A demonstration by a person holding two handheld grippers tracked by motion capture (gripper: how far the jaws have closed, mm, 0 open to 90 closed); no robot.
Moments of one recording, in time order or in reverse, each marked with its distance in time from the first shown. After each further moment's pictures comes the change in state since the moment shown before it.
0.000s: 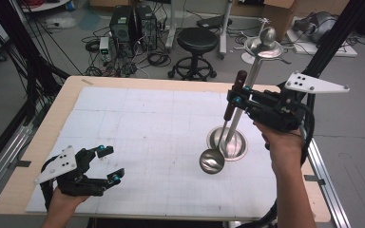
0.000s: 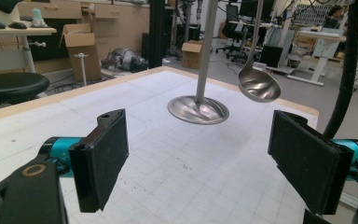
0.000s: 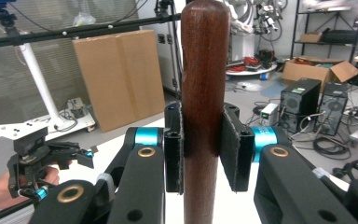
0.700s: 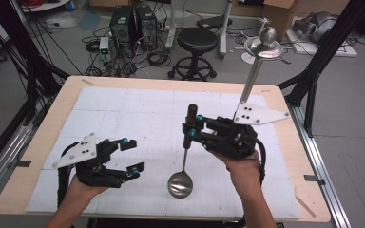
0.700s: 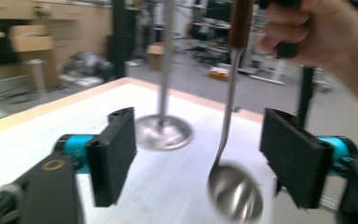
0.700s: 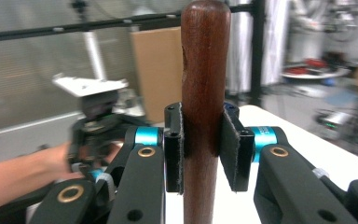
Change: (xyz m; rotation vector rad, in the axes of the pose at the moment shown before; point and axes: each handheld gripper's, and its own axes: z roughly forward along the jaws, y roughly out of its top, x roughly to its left) left arm -0.012 0.030 0.036 0.002 -0.118 -0.007; right arm 0.056 -0.049 0.052 0.002 0.213 -0.028
